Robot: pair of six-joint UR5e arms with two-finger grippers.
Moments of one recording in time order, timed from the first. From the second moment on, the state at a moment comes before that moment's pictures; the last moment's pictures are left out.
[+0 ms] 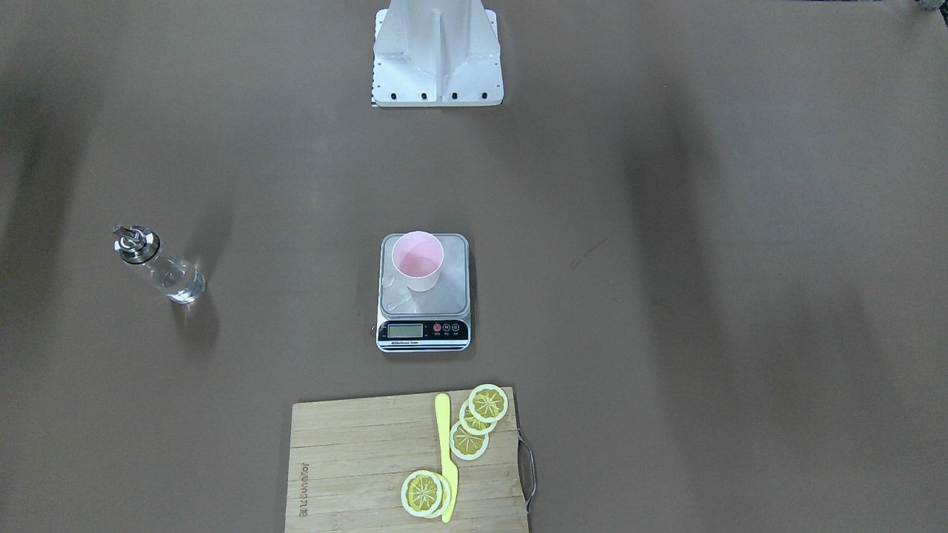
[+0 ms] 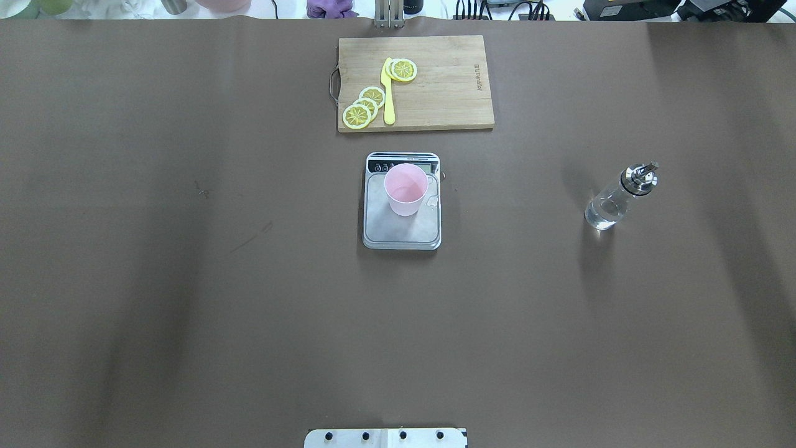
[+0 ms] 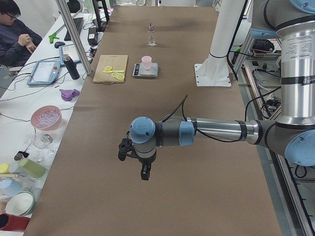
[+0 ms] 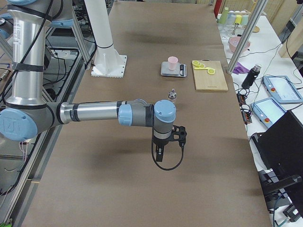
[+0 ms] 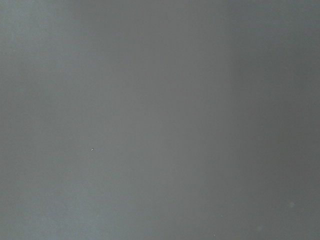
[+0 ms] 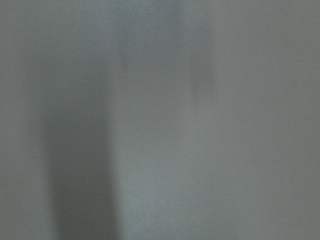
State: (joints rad) left arm -1.64 -1.46 -1.74 -1.44 -2.36 0.19; right arm 1.55 -1.70 1.80 -1.68 2.28 0.02
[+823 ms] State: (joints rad) left arm -1.64 -1.46 -1.74 -1.44 -2.36 0.19; right arm 1.55 -1.71 1.81 -1.68 2.28 0.02
